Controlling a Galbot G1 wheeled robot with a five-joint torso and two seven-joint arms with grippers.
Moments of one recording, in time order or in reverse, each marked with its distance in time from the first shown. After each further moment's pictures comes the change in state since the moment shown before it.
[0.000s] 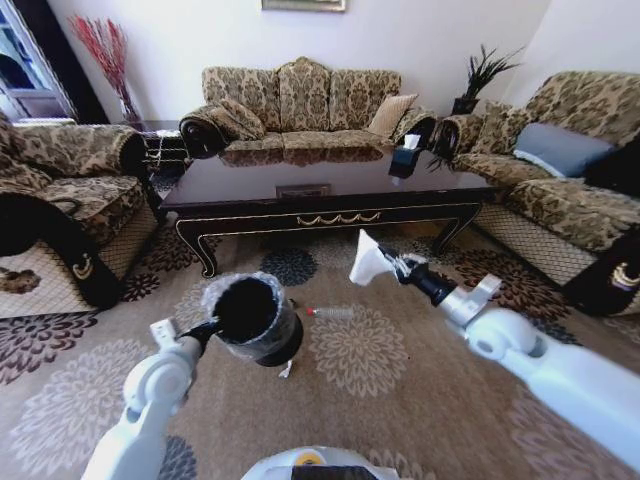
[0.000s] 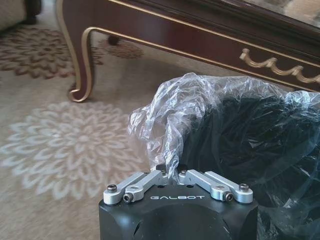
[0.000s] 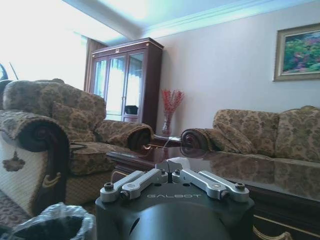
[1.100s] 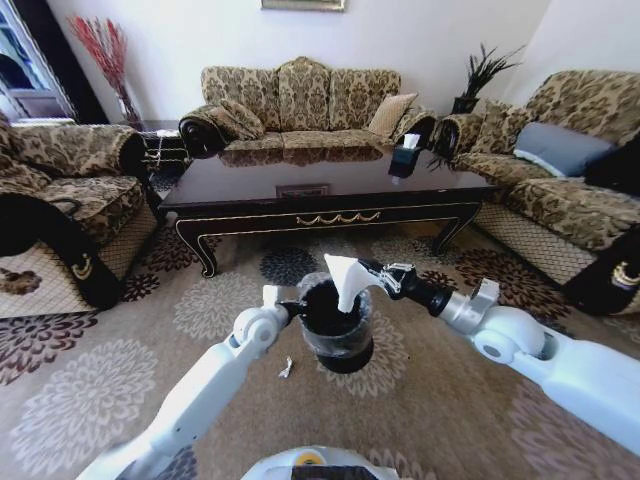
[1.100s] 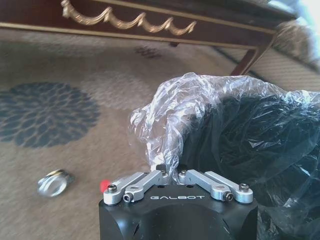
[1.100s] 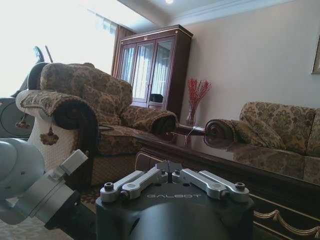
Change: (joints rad) left arm -0.540 0.005 0.642 0.293 -0.089 -0.013 0.058; right arm -0.065 0.025 -0.035 -0.019 -0.133 0.041 -0.087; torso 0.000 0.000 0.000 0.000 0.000
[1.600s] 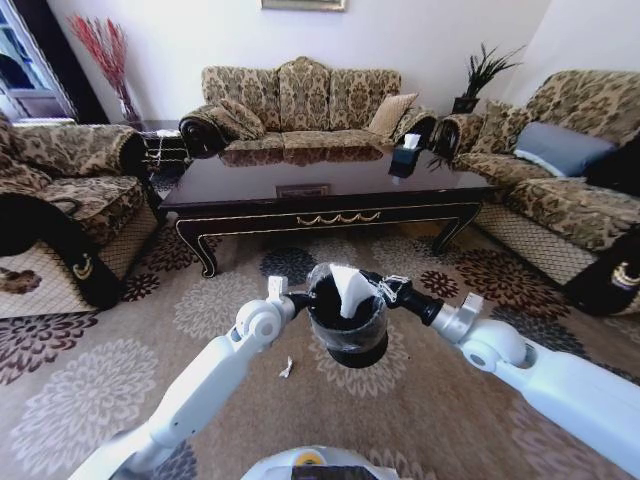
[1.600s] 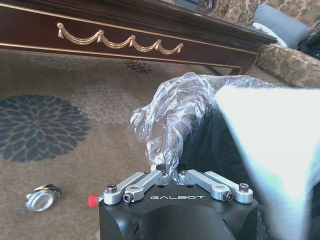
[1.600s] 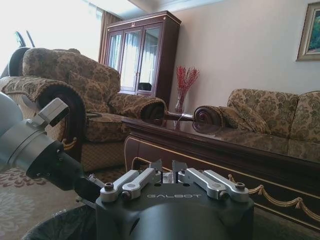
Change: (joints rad) left arm -0.001 0.015 -0.038 -0.078 -0.071 0.010 -0.020; right arm -0.004 0.039 -0.061 -0.056 -0.063 0.007 0.043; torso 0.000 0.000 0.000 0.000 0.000
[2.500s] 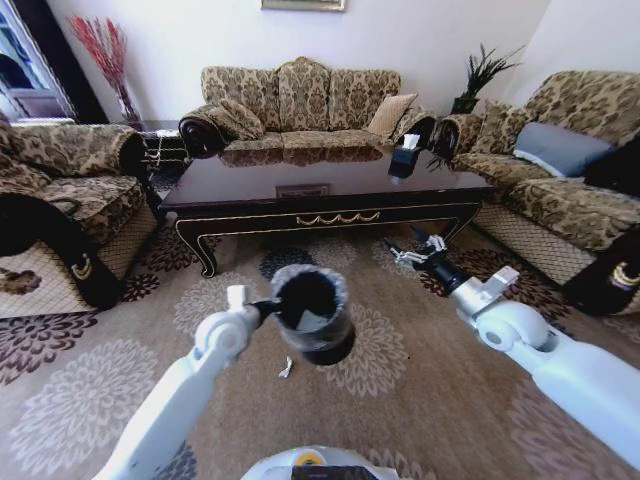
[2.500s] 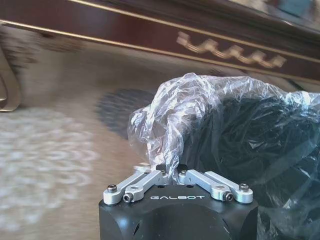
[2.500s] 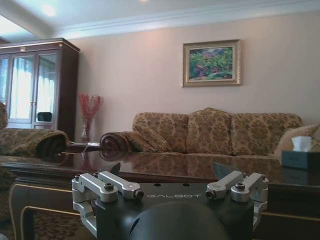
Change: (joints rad) left arm 0.321 0.105 -0.398 -0.134 0.010 0.020 -0.063; right arm -0.133 0.142 0.349 -0.055 0.094 -0.080 0.219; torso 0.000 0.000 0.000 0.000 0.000
